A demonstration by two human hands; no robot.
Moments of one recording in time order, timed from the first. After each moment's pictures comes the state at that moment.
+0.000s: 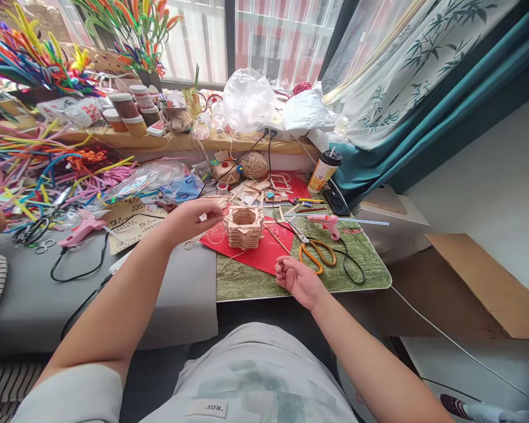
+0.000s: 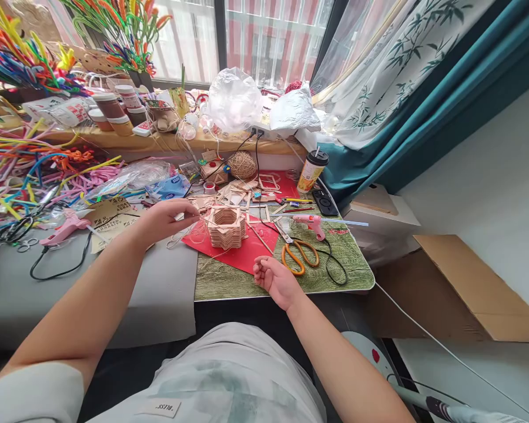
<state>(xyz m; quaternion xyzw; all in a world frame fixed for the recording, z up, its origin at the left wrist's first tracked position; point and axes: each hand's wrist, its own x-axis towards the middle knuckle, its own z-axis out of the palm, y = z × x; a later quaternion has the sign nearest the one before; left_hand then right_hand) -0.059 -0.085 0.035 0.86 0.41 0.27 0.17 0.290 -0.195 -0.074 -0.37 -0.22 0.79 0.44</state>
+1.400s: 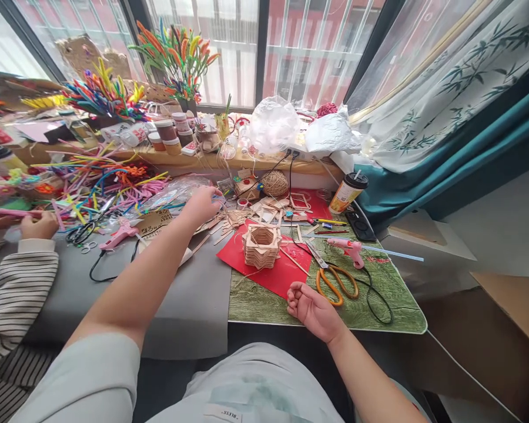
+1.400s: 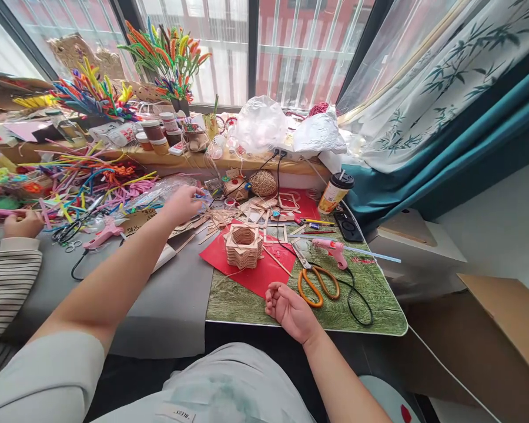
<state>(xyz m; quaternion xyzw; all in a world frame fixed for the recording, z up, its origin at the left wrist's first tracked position) -0.090 -0.005 0.039 0.68 0.66 0.29 0.11 0.300 -0.190 -0.101 -0.30 -0.23 0.84 0.39</state>
